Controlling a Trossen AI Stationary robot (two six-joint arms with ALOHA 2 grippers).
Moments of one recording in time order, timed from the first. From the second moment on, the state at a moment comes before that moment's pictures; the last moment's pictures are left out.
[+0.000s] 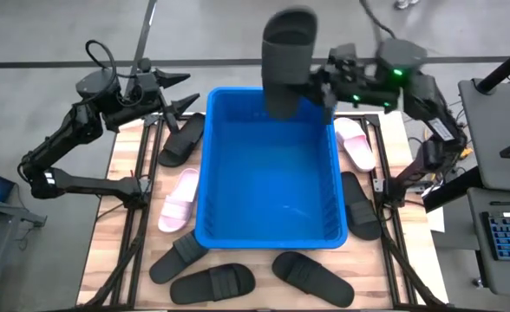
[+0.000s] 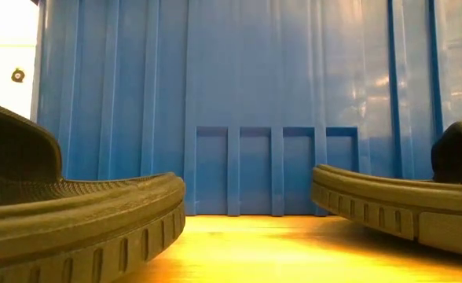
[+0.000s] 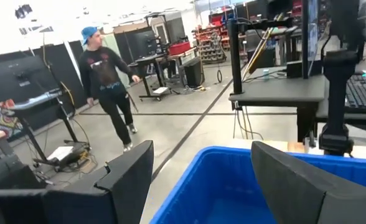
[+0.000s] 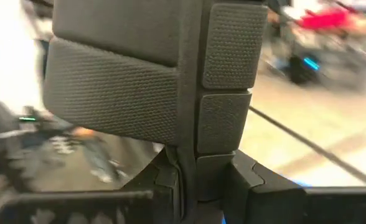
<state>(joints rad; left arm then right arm) 0.43 0.96 1.45 -0.46 -0.07 0.22 -0.15 1.58 2.34 -0.77 0.01 0.21</state>
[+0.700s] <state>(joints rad) 0.43 0.98 1.45 -0.45 -0.11 0.25 0.10 1.53 2.11 -0.73 0.31 0.45</state>
